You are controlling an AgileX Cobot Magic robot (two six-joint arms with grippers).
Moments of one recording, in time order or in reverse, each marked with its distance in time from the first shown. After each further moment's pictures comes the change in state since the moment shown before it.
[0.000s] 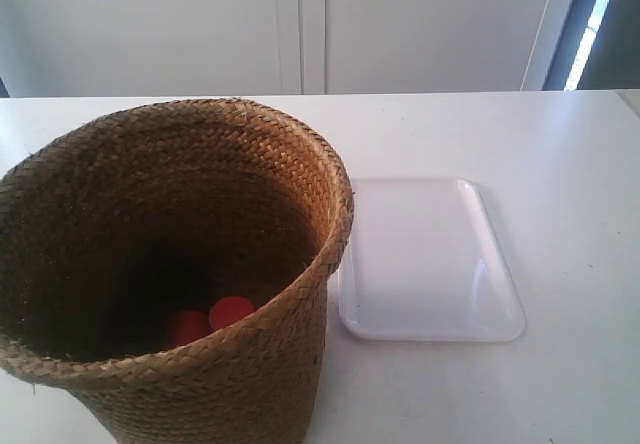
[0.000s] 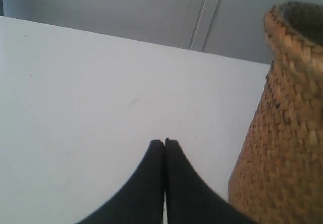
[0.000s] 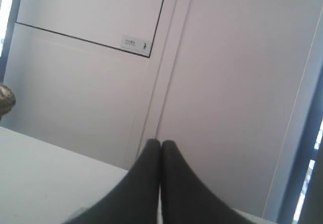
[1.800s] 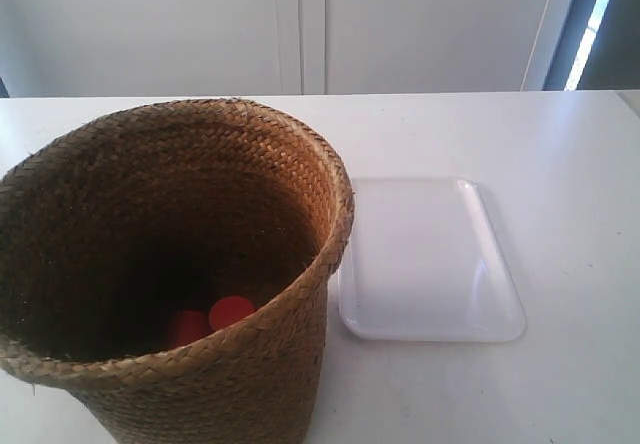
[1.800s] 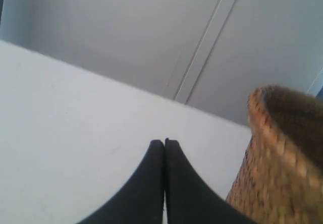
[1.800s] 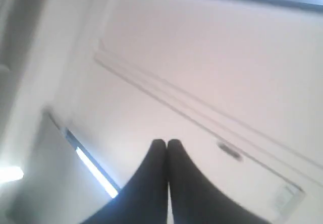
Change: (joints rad) left arm 0.000 0.000 0.002 -0.015 -0.174 -0.150; right arm 0.000 -0.002 0.001 0.790 -0.483 0.510
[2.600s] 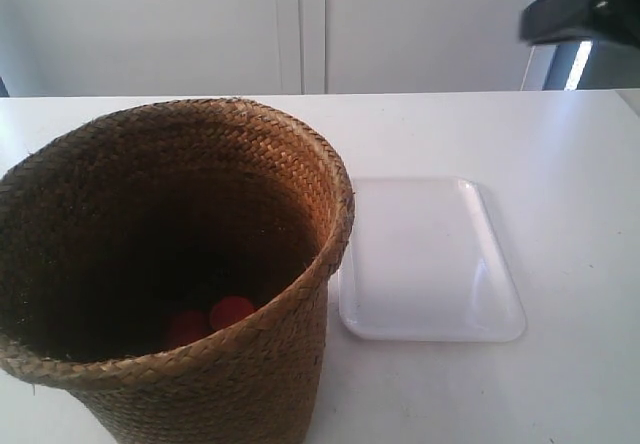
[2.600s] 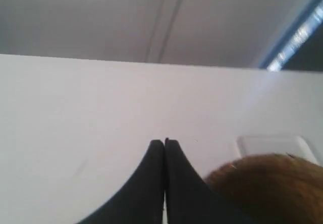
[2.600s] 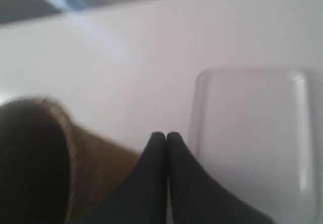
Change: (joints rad) left arm -0.006 0.923 -1.046 -0.113 0.553 0.302; right arm 0.000 1.167 -1.218 0.262 1.629 -0.971
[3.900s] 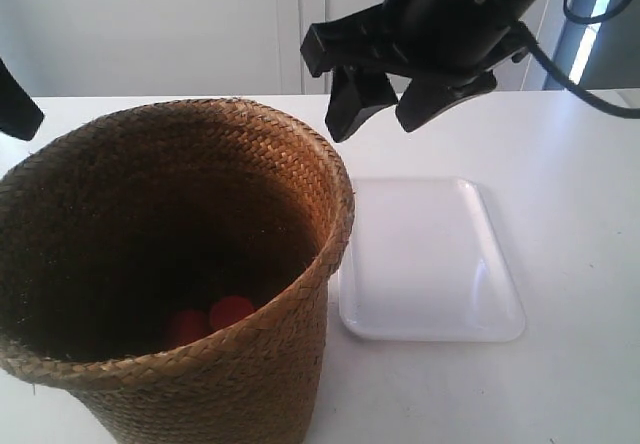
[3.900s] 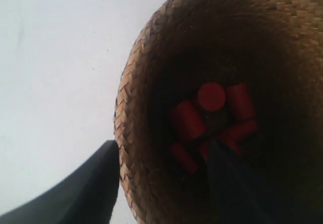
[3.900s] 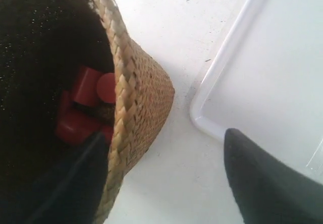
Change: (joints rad) left arm -0.083 0.284 -0.321 0.035 0.722 0.139; right arm 0.380 0.374 -0.361 -0.306 0.331 0.160
